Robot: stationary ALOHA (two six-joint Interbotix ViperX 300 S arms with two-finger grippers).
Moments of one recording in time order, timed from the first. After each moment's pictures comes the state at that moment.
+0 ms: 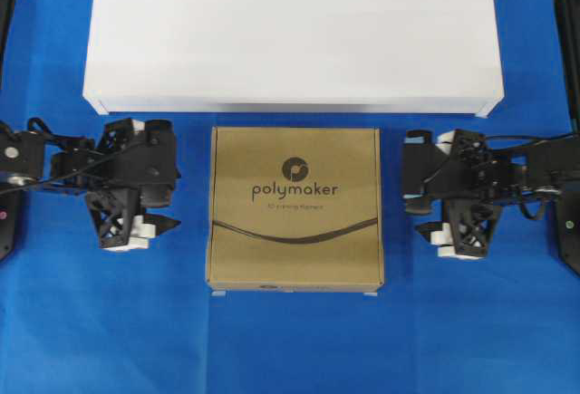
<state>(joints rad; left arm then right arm) 0.06 -0.26 0.94 0.05 0.18 0.00 -0.01 -0.21 0.95 0.00 0.39 0.00</state>
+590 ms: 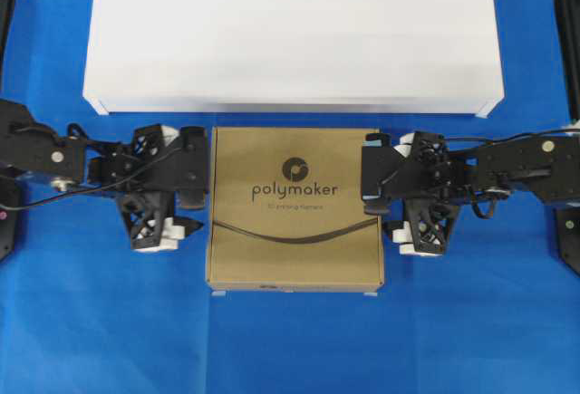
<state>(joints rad) 0.07 -0.08 0.86 0.05 0.12 0.01 -0.03 -0.02 0.85 0.00 0.27 -0.02</state>
